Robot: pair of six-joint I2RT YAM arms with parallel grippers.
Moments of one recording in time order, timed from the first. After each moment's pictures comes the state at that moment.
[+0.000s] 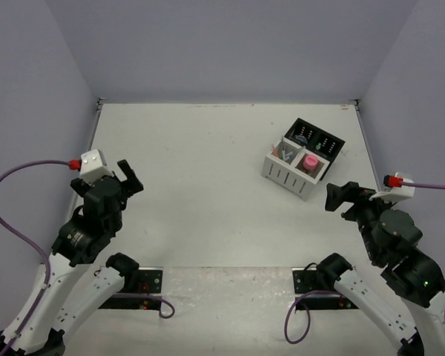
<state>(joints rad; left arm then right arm) -0.49 0.57 0.86 -0.70 -0.76 -0.47 0.59 0.35 0.99 -0.85 0.58 0.40</state>
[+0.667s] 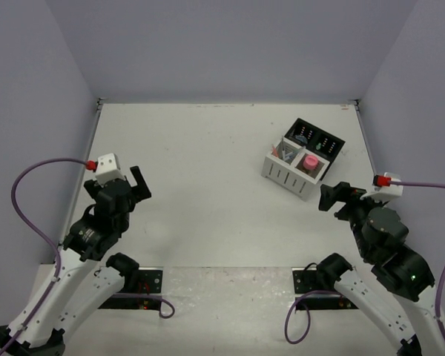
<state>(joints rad) -0.49 0.58 0.74 -0.67 -0.68 -0.45 0.59 0.33 0.89 -0.80 0.58 0.42</state>
